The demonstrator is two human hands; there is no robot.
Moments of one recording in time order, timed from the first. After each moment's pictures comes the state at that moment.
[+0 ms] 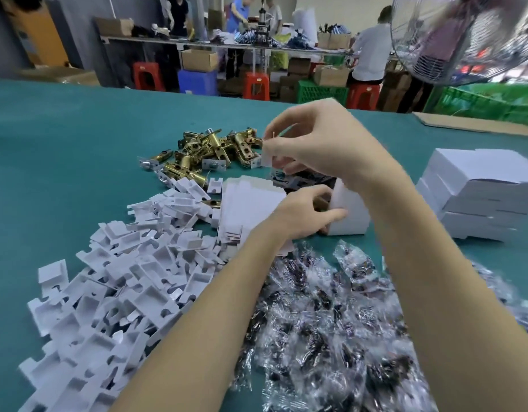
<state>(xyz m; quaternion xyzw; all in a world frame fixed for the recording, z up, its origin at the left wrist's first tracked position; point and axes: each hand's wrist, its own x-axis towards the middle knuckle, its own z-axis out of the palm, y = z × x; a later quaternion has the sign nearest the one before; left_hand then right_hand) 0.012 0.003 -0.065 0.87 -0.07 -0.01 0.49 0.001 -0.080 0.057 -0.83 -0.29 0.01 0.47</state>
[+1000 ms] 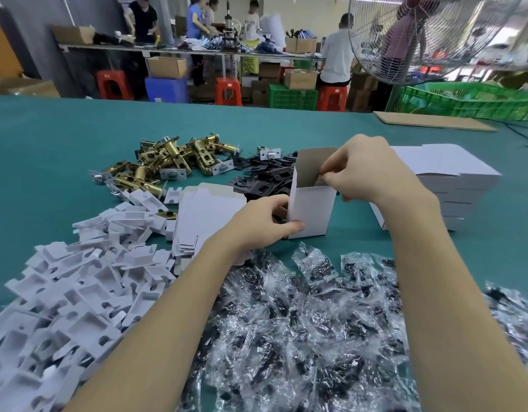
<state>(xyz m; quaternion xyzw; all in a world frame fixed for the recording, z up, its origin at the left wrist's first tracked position) 0.022 -0.004 -0.072 0.91 -0.10 -0.01 0.41 0.040 -0.188 0.029 -0.97 -0.13 -0.10 0.20</state>
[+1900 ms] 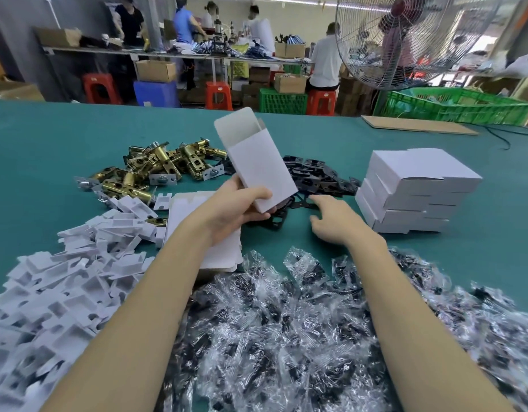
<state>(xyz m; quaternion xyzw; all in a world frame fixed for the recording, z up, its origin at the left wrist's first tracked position) 0.028 0.013 -0.043 0.66 0.01 -0.04 0.75 0.098 -0.199 -0.082 -0.98 -0.12 0.05 0.14</state>
